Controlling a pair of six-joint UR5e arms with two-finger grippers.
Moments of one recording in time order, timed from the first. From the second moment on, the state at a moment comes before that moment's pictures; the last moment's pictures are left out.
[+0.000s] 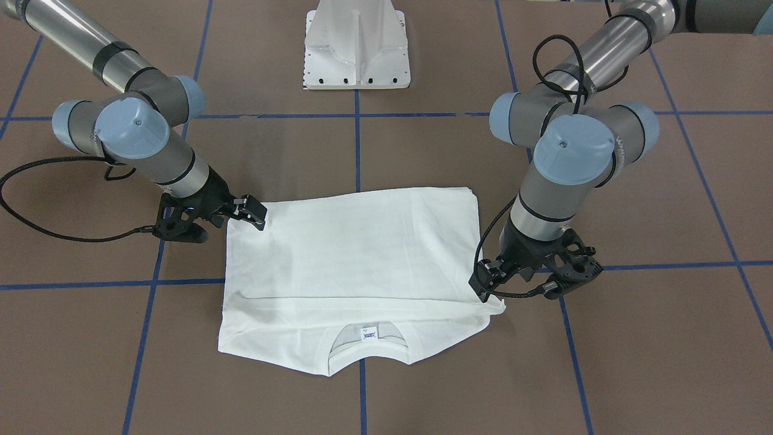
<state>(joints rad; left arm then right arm) -0.87 -2.28 -1.40 -1.84 -1.94 -1.40 0.71 -1.16 1.55 -1.08 2.10 1.34</state>
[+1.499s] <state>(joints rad) -0.85 -2.25 -1.49 -1.79 -1.94 -1.42 0.68 -1.29 1.72 -1.08 2.11 1.33</state>
